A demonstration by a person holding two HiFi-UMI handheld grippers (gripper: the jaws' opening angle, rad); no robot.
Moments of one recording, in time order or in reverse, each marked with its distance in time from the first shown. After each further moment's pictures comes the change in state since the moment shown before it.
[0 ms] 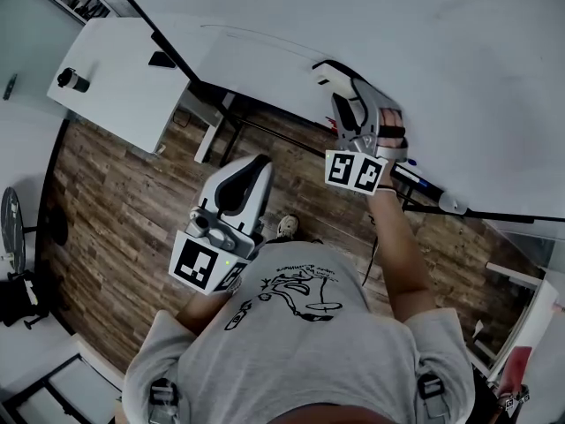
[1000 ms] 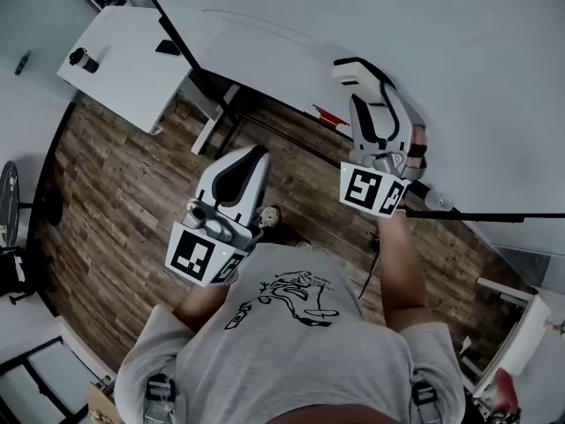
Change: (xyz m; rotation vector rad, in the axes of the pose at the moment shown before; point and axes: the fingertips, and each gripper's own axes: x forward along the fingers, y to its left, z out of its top) left arm -0.010 -0.071 0.005 0.043 -0.043 0.068; right arm -0.111 -0.085 0.001 0.145 -0.124 -0.108
